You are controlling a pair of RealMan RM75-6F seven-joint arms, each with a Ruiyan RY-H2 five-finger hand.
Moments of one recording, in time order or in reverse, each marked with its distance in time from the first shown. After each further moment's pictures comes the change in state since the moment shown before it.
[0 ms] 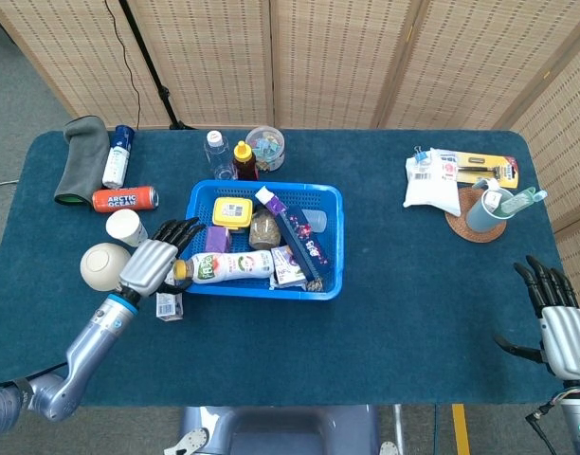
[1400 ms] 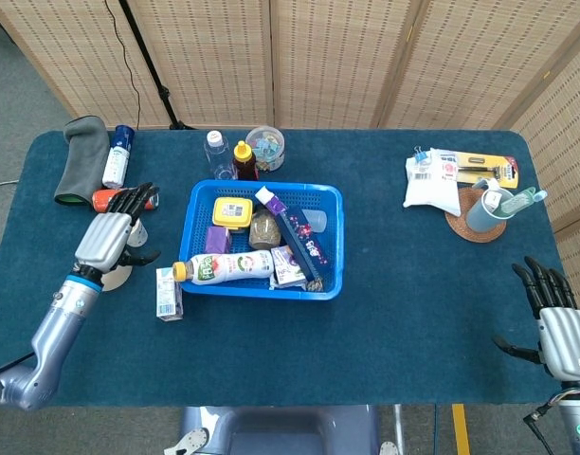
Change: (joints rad) left arm 0.038 0.132 -0.057 -0.024 -0.036 0.067 -0.127; right arm -0.005 -0.006 0.001 -0.006 -0.003 0.011 -0.022
